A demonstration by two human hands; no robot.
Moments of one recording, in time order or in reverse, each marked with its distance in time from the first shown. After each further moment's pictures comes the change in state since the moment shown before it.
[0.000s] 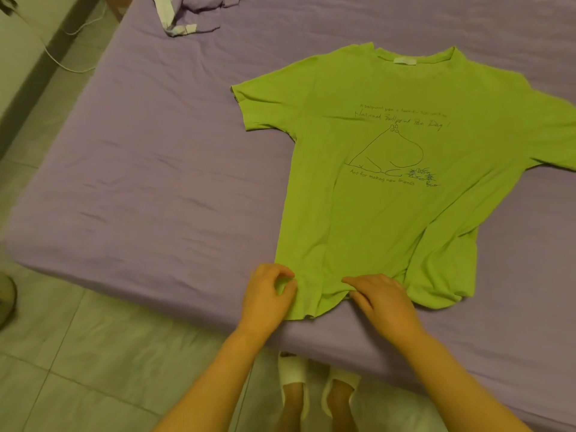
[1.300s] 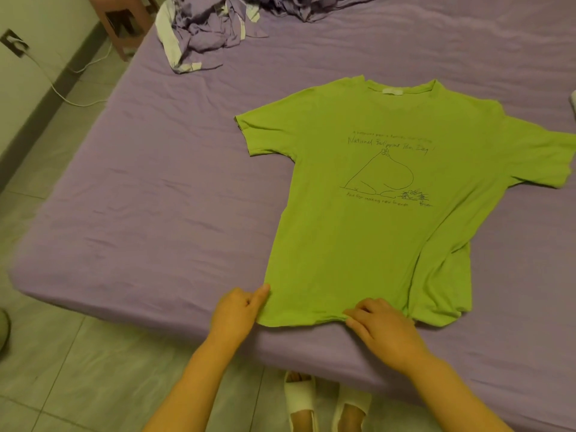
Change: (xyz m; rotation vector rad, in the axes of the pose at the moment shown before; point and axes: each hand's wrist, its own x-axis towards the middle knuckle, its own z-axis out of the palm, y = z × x) left_hand 0.011 -0.032 -0.062 0.273 -0.101 -0.147; right_hand -0.014 -0.020 0.003 0.054 -0.250 0.070
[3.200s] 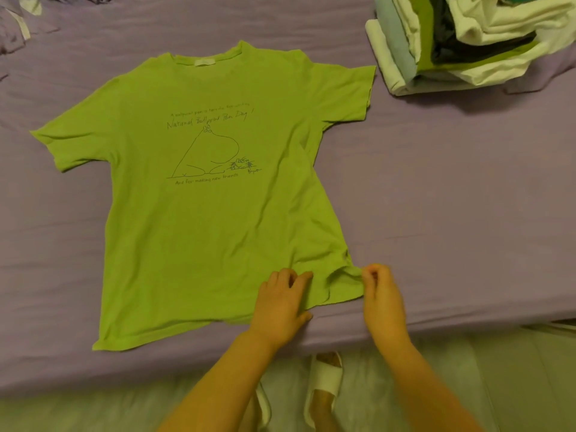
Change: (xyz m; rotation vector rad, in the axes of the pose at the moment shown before) left_hand -0.074 0.228 0.226 0.467 -0.218 0.775; right_hand -0.157 0.169 -0.027 0.680 0.656 0.829
